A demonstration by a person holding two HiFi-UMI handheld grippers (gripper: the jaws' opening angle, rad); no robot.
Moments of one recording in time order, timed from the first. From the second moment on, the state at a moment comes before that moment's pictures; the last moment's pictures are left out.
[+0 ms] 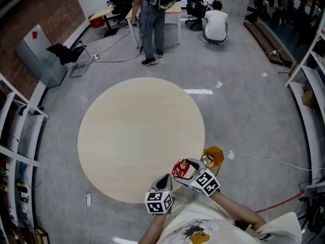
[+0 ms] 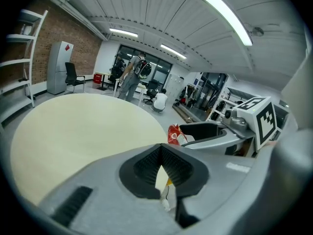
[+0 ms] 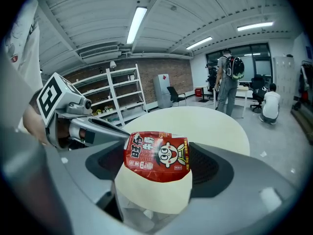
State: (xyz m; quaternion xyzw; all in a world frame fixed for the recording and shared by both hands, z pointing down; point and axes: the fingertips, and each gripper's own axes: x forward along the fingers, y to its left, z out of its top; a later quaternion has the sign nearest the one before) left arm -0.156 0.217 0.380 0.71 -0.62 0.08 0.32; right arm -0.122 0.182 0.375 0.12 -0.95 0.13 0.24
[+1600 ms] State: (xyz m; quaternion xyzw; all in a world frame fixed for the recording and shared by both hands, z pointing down) left arm 0.119 0.022 0.461 0.74 -0.53 0.17 0.38; right arm 0.178 -0.006 0.489 0.22 -0.91 0.25 0.26
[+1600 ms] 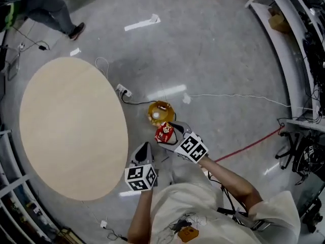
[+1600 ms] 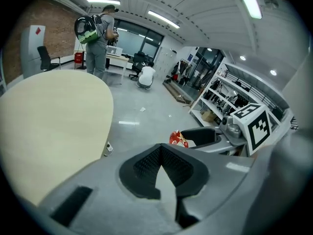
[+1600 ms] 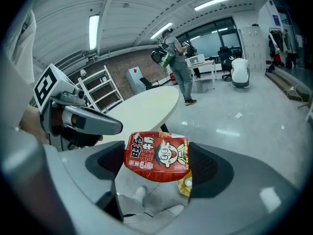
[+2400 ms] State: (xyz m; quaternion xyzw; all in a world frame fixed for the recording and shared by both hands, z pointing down) left arm 0.109 0.005 0.758 0.64 -0.53 0.24 0.50; right arm 0.158 -0.023 0.807 0.15 -0.86 0.31 0.37
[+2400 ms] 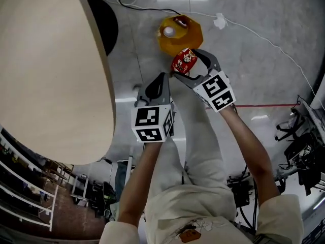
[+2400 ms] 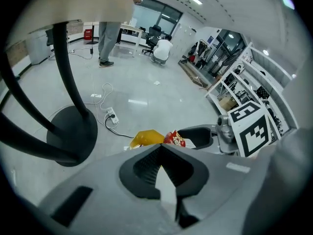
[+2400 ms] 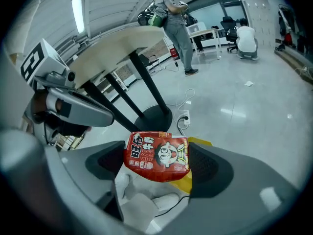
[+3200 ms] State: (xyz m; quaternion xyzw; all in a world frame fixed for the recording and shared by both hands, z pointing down) left arm 0.101 0.021 0.912 0.64 -0.52 0.26 0.51; right arm 0.170 -0.014 1.045 0.11 -0.80 0.23 0.55
